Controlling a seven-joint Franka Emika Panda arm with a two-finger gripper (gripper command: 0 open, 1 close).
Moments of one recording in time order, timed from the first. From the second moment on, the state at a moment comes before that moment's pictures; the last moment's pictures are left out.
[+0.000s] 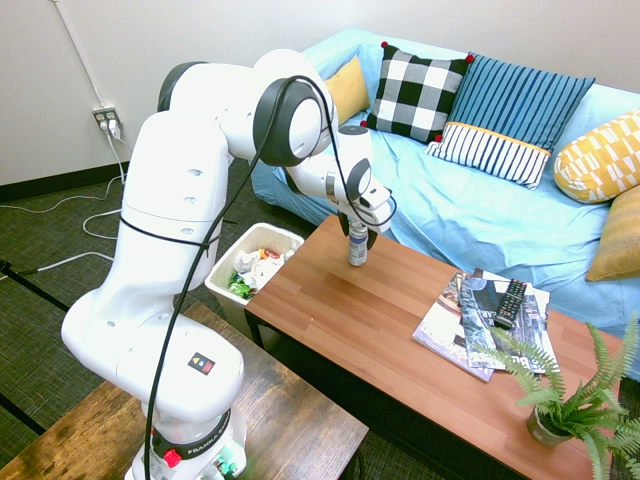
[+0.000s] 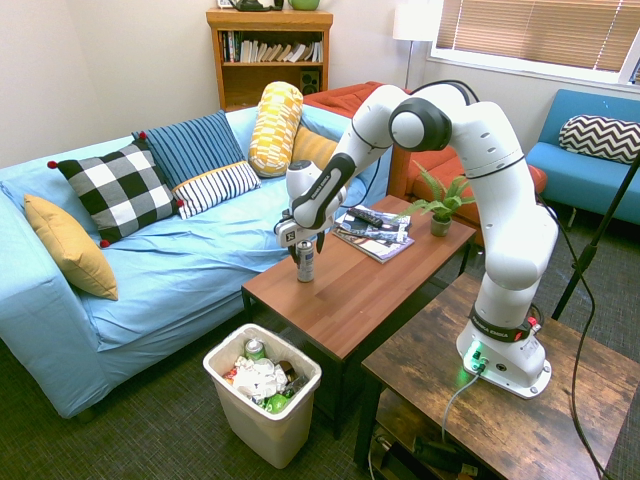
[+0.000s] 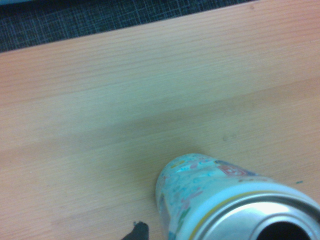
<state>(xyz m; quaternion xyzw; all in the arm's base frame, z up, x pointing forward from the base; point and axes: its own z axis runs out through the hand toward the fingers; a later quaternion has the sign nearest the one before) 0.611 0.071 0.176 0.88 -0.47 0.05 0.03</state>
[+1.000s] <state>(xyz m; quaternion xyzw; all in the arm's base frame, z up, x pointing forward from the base) 0.541 0.234 0.225 0.93 -0.37 0.06 0.02</state>
